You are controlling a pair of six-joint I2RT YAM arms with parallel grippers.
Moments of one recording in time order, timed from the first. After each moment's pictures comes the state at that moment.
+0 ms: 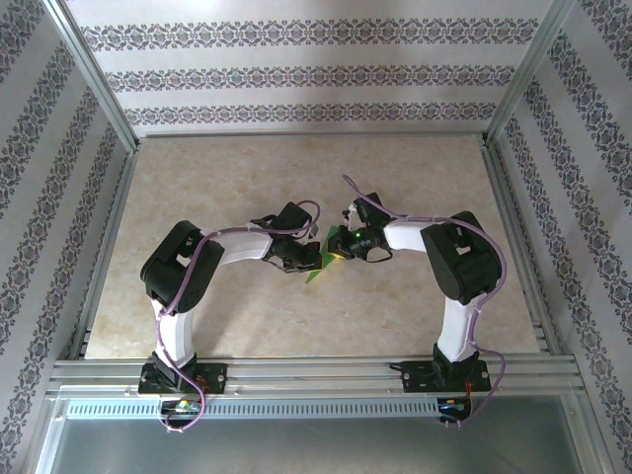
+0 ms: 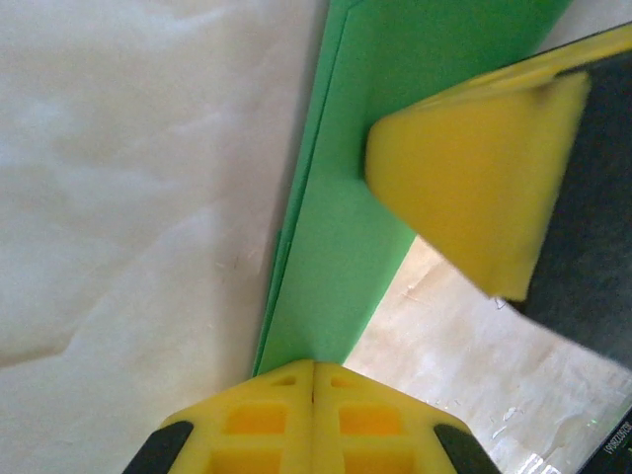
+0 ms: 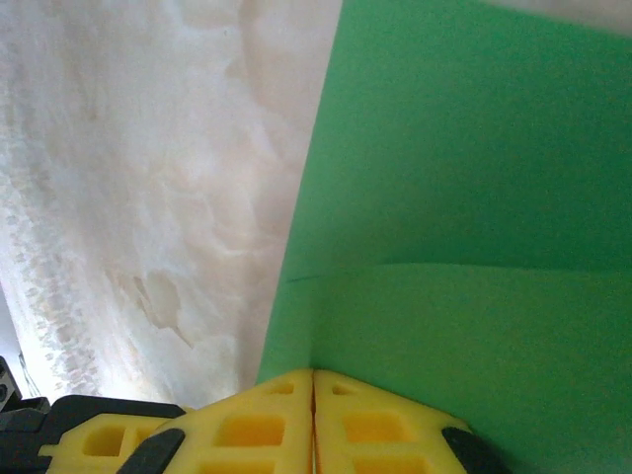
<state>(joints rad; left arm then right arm) -0.60 1.93 1.12 -0.30 0.45 -0.66 0.40 1.92 0.99 -0.12 -0.61 0.68</state>
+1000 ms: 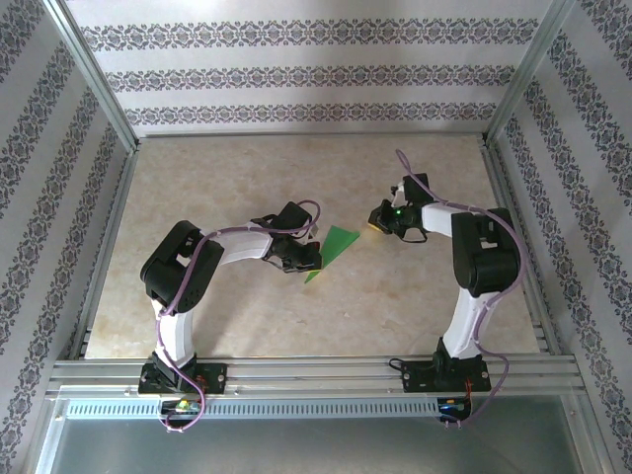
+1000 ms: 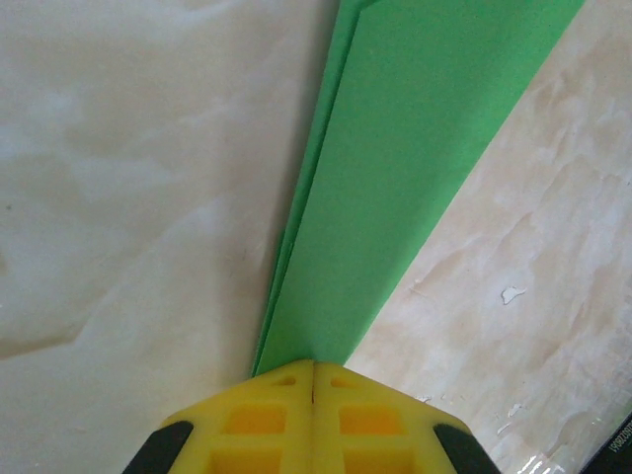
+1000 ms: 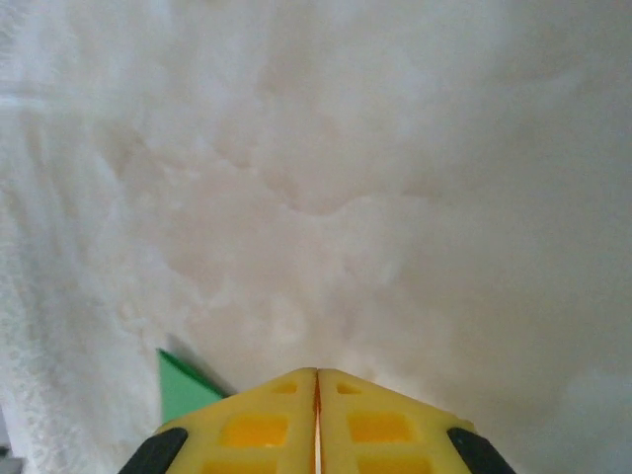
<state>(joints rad) -0.60 1.93 1.13 -0.33 0.45 -0.65 0.11 1.88 1.05 -0.16 -0.55 0.62</state>
